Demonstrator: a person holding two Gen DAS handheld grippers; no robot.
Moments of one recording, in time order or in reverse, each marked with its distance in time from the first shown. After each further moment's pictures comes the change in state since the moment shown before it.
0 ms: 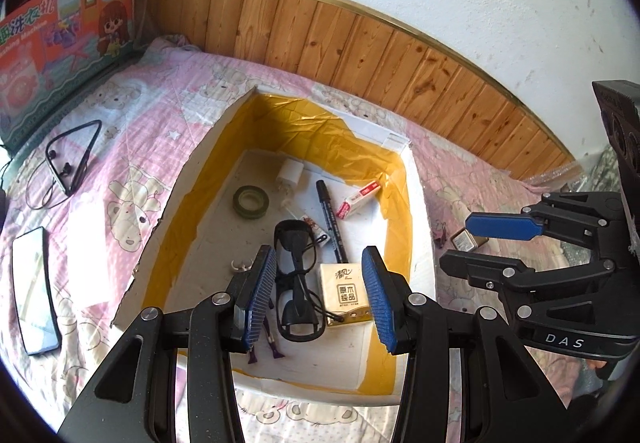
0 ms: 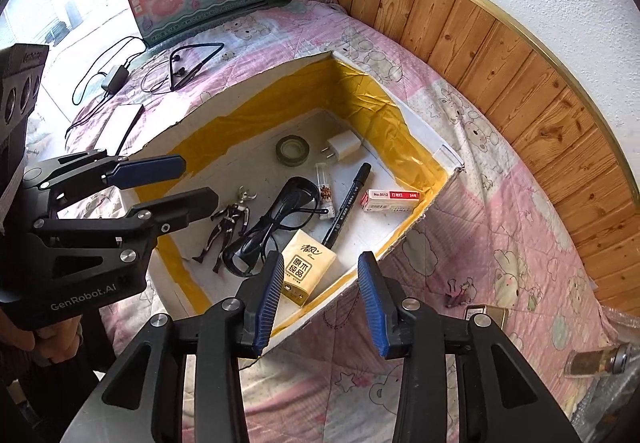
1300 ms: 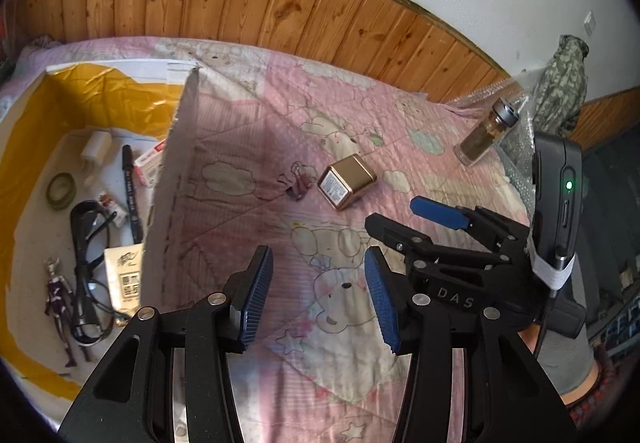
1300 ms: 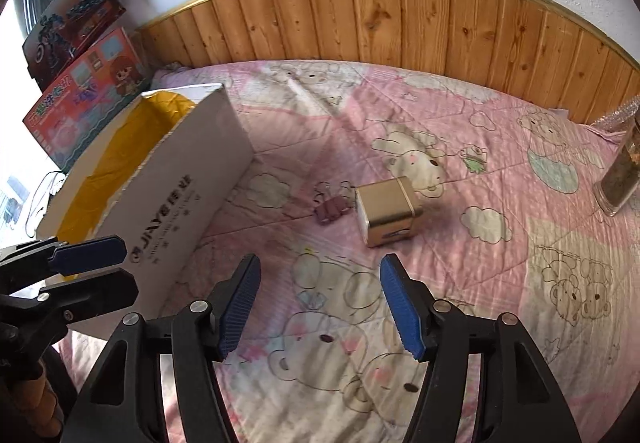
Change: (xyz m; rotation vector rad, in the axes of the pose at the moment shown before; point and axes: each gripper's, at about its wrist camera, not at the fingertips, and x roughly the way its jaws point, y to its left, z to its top) left arm 0.092 -0.174 -0.026 0.173 0.200 -0.223; right arm 0.029 -0.165 -0.168 0.545 -0.211 -0.064
